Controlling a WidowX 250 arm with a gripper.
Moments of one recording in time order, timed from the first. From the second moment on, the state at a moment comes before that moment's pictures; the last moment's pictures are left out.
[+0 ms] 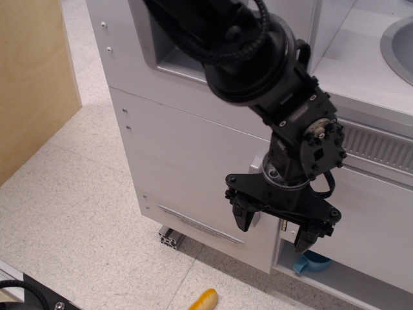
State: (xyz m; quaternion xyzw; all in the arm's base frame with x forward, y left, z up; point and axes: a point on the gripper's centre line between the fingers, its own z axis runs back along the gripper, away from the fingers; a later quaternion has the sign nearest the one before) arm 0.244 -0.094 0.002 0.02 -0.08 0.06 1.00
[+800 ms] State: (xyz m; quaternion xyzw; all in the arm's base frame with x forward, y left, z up) arm 0.264 -0.048 -0.005 0.02 -0.10 0.05 0.99
